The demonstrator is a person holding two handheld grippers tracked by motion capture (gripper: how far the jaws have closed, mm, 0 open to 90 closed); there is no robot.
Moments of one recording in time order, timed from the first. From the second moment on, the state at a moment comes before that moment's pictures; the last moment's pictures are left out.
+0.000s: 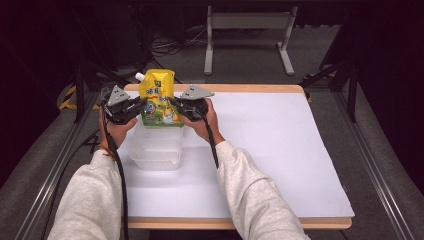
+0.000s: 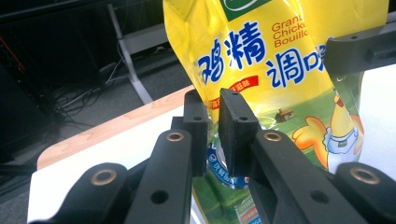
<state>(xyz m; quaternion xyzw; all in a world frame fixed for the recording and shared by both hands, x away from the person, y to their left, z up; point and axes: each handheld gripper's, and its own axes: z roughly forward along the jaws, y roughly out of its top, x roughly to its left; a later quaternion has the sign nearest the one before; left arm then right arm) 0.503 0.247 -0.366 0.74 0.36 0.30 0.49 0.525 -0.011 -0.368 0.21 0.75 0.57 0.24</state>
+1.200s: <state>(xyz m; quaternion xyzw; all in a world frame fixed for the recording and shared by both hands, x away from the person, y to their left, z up) 0.495 0.252 -0.367 0.73 0.37 0.28 0.51 0.523 -0.018 -0.355 0.26 0.79 0.54 0.15</state>
